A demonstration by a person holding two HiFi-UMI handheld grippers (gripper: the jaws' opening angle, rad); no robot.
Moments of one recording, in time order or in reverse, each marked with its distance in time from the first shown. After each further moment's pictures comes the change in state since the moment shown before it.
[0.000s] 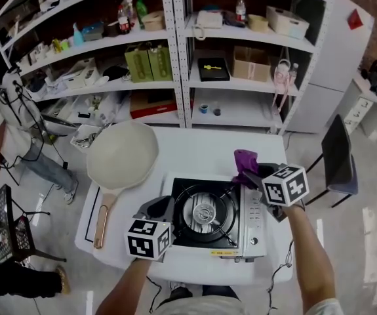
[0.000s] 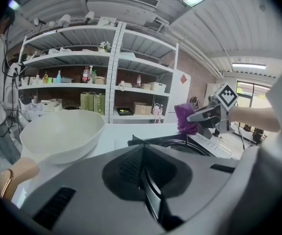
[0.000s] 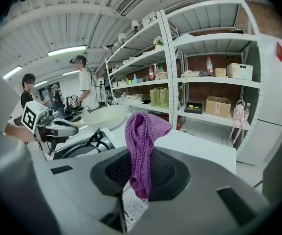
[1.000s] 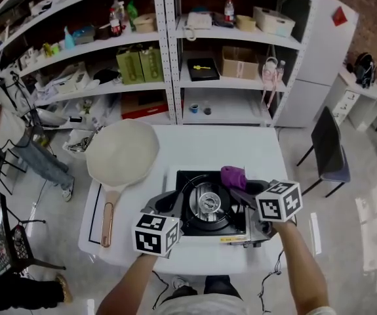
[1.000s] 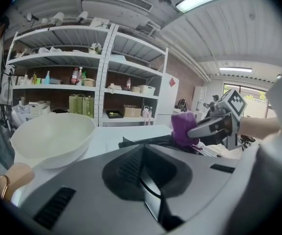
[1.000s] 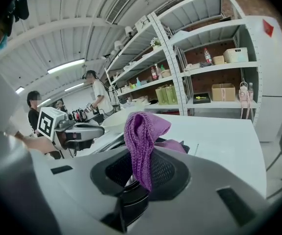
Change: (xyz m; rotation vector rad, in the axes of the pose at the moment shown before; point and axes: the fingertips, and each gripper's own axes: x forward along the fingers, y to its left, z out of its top) left arm -0.014 -0.017 0.001 0.044 -0.034 -0.131; right arm -0.013 0.101 -0.033 0.158 -0.045 0.100
